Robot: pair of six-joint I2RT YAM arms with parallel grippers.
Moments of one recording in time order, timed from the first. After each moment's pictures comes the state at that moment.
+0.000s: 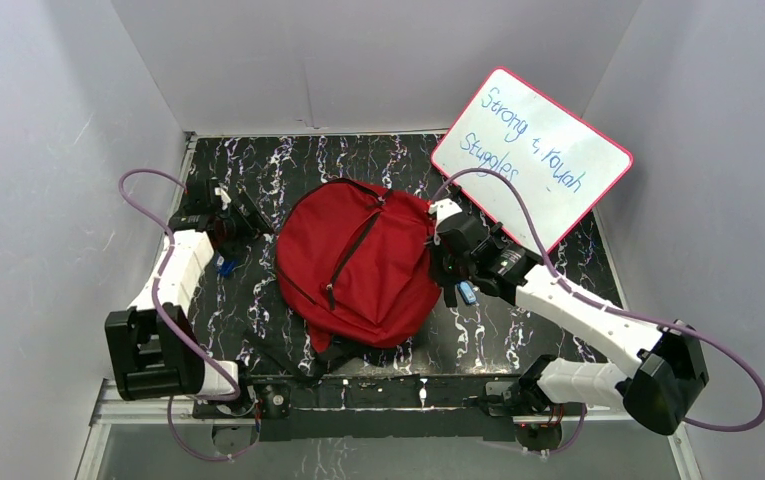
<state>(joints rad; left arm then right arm) 0.06 1.33 0.96 -0.58 0.14 -0.55 0.81 1.17 0.92 -0.57 0.11 0.34</state>
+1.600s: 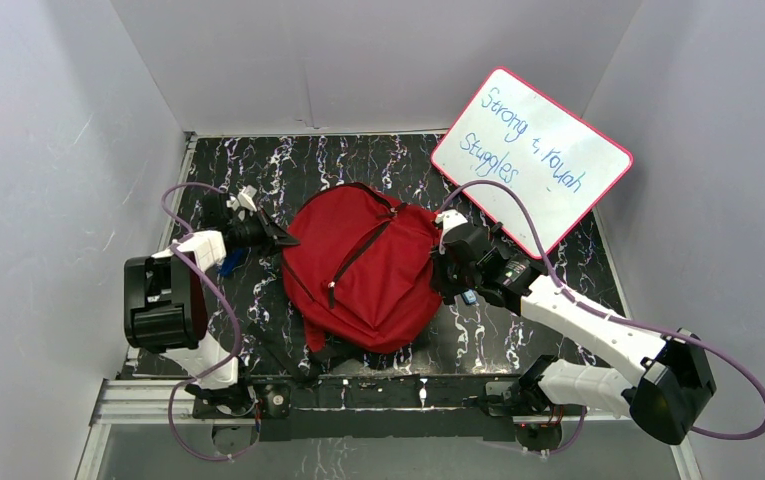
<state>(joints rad) 0.11 1.63 0.83 -0.11 0.77 -0.52 0.80 1.10 0.80 -0.50 0.06 0.39</state>
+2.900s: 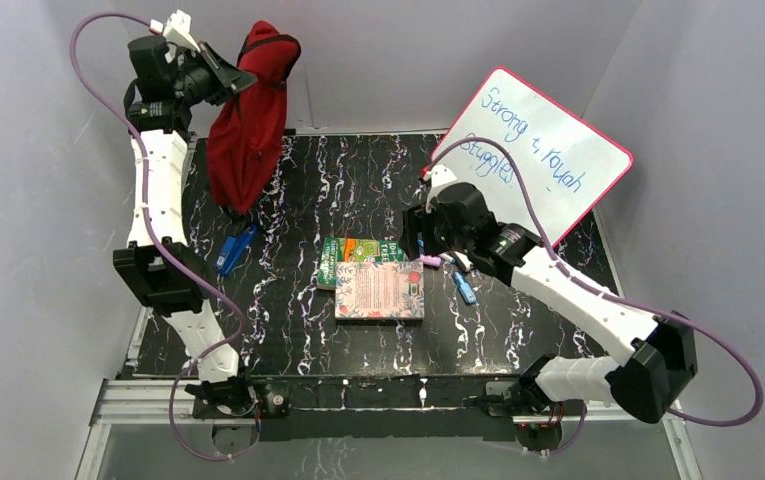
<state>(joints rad) 0.12 1.89 2.18 -0.51 0.61 -0.57 0.77 1.27 1.11 -0.43 0.04 0.30</state>
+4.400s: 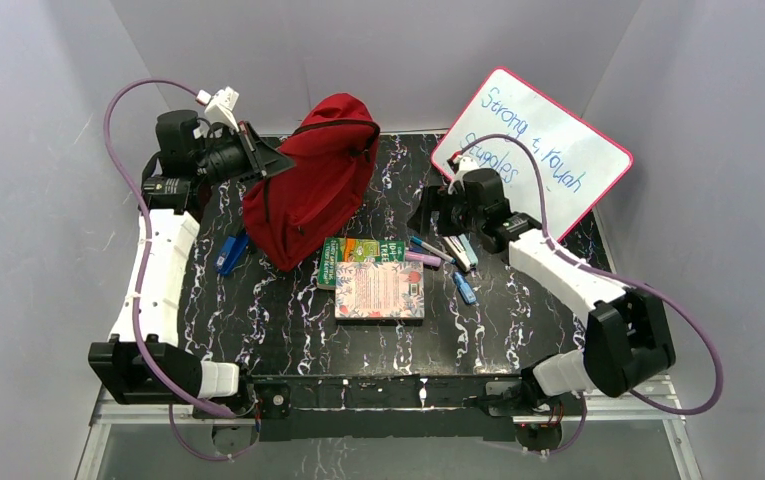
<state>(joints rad) -0.02 1.33 1.45 -0.53 0.72 -0.45 0.52 1.36 0.95 -0.16 -0.18 0.41</state>
